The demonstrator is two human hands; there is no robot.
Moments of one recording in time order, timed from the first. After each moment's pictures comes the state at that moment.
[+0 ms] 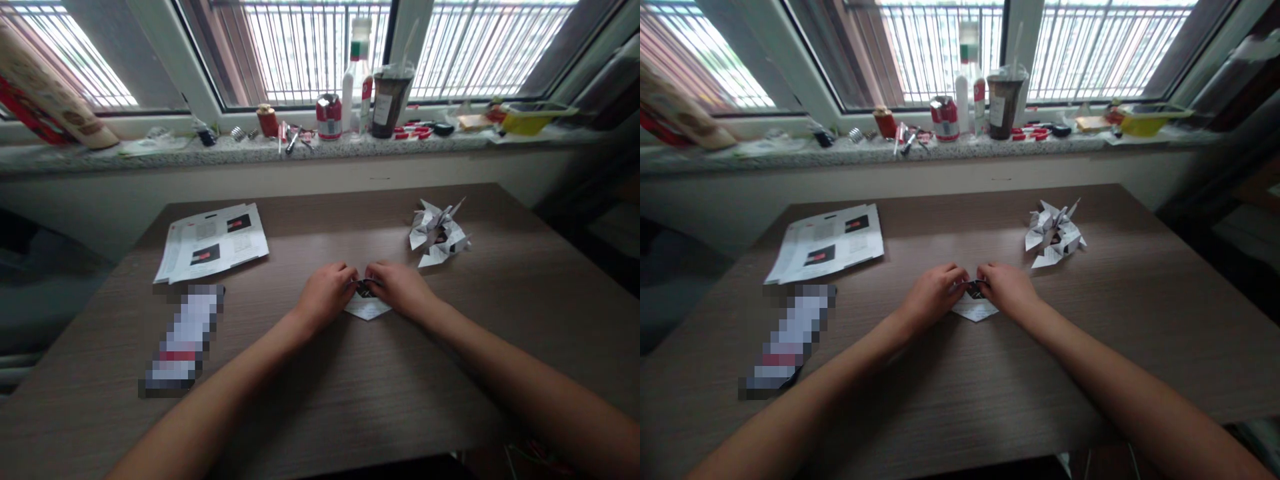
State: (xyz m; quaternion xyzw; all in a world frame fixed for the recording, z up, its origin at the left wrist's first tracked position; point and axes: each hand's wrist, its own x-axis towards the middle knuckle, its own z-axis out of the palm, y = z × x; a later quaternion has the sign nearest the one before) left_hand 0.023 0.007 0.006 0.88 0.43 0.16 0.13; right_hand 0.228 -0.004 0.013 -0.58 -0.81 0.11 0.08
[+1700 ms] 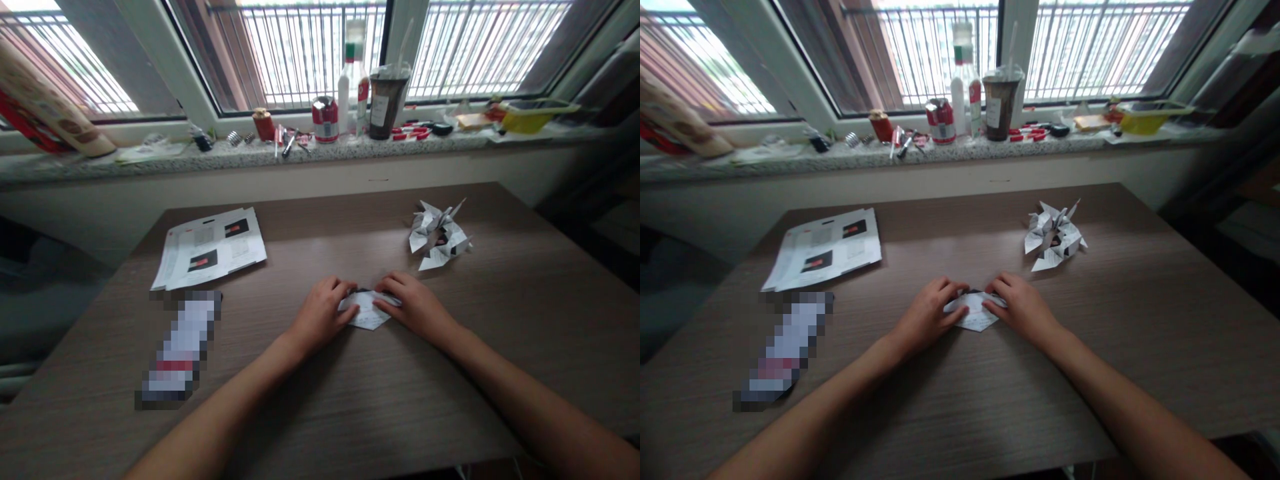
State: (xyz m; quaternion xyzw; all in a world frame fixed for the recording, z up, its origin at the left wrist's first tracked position) left_hand 0.011 -0.012 -0.015 0.85 0.41 0.21 0.23; right_hand 0.258 -0.031 -0.010 -0.49 -0.83 0.16 0.23
